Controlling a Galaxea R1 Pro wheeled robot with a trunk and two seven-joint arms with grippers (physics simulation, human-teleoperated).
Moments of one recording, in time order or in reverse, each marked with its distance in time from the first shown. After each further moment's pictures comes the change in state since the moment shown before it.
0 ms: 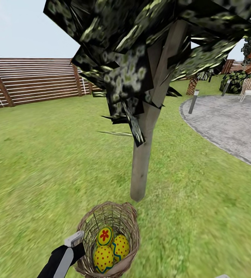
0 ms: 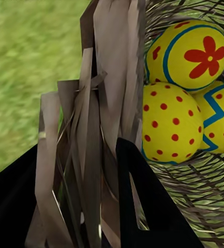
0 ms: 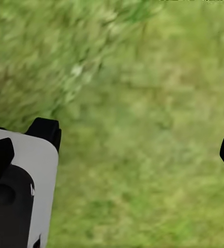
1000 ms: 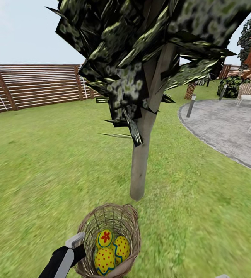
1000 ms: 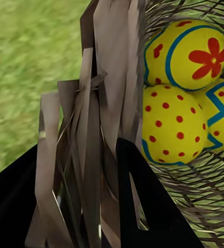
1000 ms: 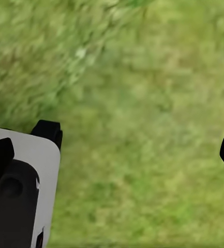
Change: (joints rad) left arm 0.000 -0.002 -0.008 0.014 0.000 0.001 0.000; right arm 0.000 0.000 0.001 -0.002 0.000 0.004 0.000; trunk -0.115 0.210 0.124
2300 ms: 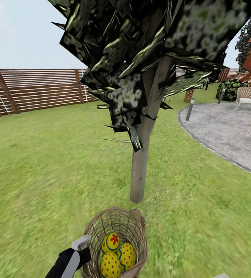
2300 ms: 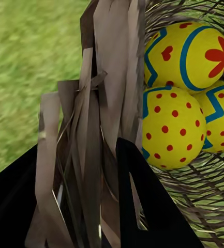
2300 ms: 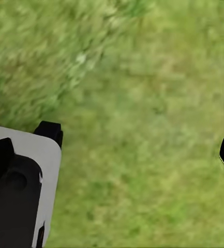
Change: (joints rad) left arm 0.000 -0.014 -0.075 0.034 -0.004 -0.005 -0.007; right arm 0.008 0.000 0.001 -0.020 0.004 0.002 0.000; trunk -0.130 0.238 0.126
